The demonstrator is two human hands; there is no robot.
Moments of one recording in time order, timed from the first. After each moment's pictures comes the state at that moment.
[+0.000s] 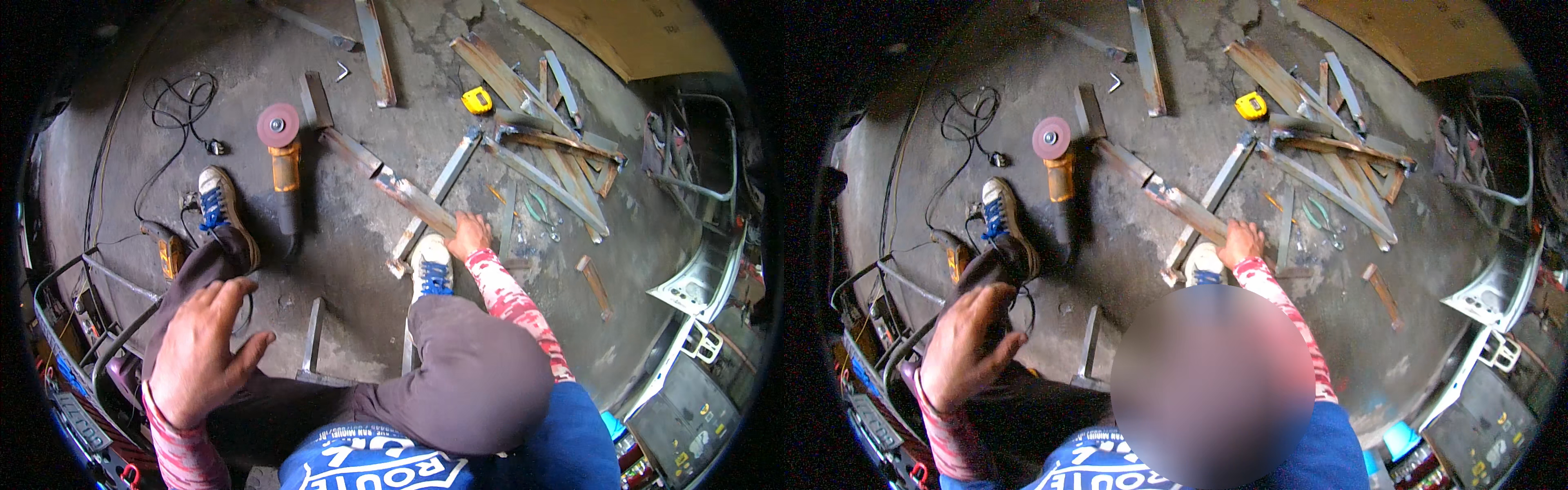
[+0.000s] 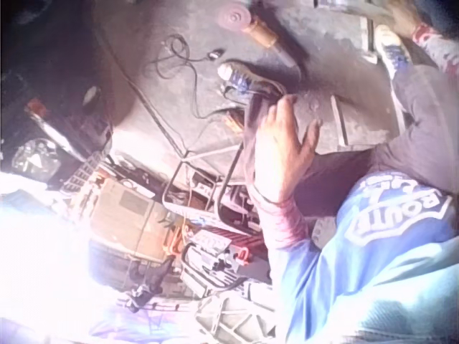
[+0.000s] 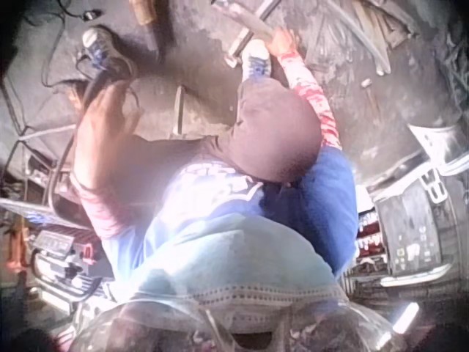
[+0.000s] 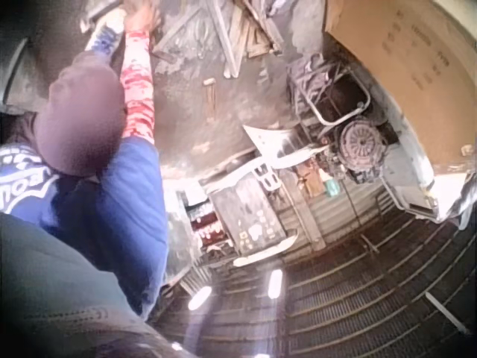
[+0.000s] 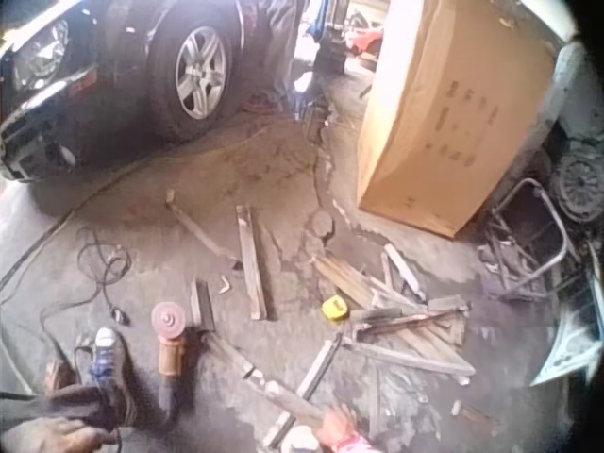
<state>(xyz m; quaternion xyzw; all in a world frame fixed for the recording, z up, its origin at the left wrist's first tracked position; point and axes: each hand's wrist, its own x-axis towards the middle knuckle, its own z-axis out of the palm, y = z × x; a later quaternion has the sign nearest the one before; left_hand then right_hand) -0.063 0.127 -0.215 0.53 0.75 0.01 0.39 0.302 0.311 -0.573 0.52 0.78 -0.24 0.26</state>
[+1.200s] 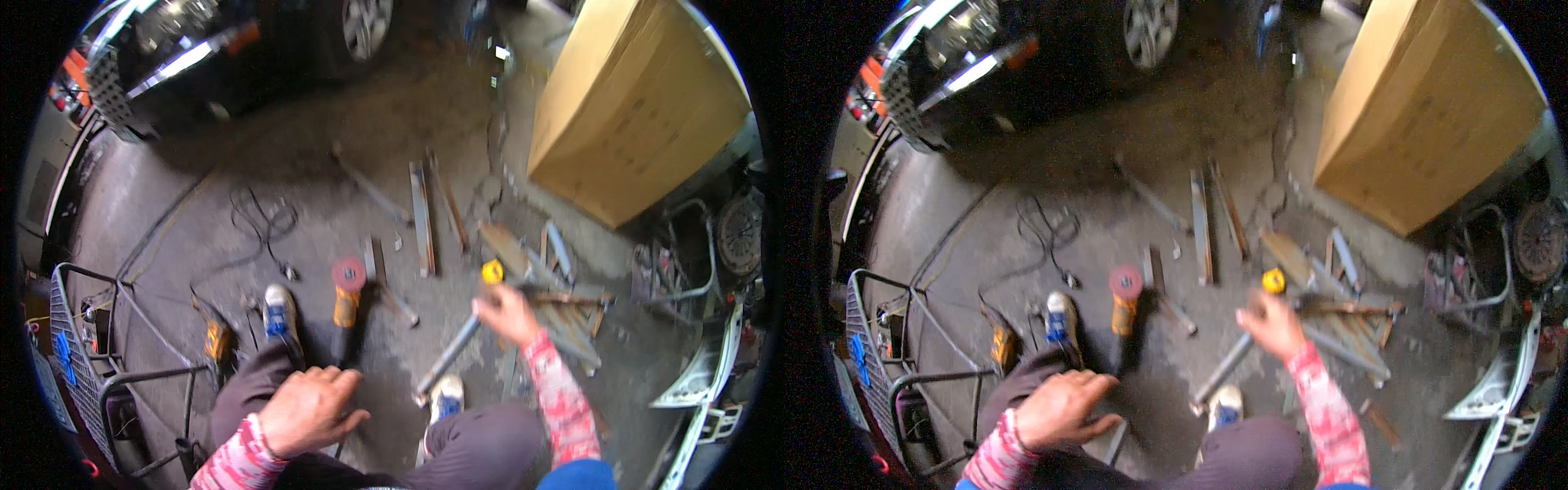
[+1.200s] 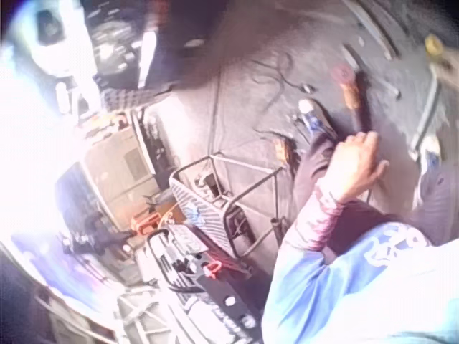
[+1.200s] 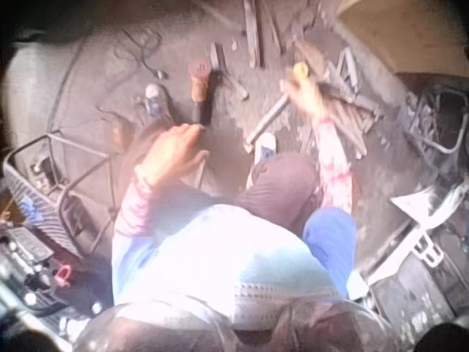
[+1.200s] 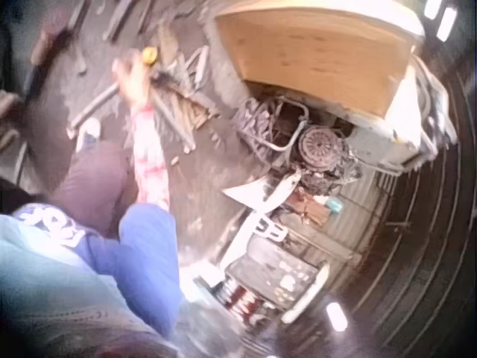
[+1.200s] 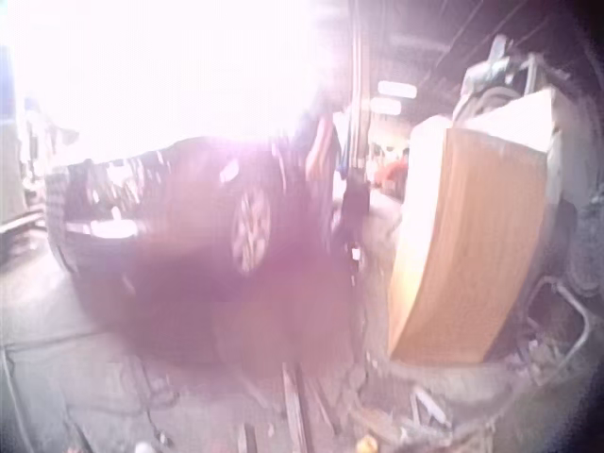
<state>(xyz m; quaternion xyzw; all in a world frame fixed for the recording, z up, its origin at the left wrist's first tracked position) -0.073 0.115 -0.195 0.64 0.70 0.12 0.30 0.185 0.427 -0.342 0.40 0.83 -0.39 -0.02</state>
